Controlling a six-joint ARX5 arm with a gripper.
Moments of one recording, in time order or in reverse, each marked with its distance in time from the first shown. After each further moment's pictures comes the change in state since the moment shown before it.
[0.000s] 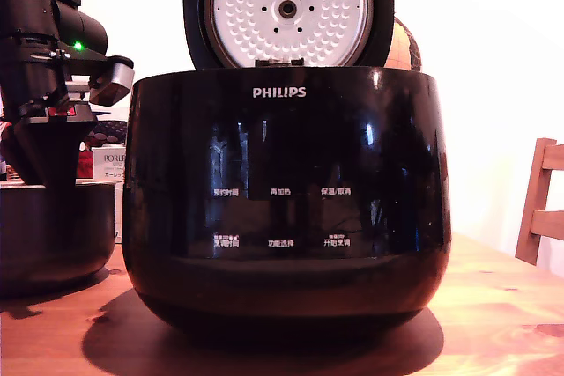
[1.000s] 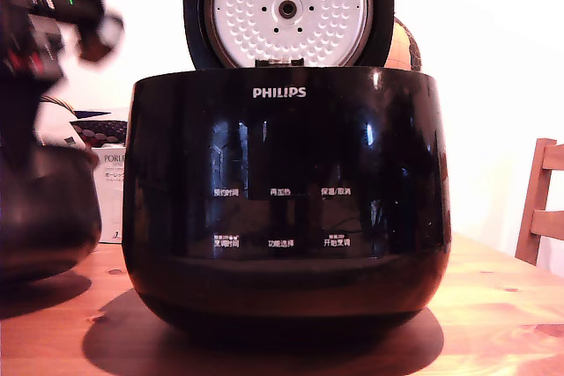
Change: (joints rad) arm -0.061 -0.195 -0.006 -0.185 -0.138 -0.027
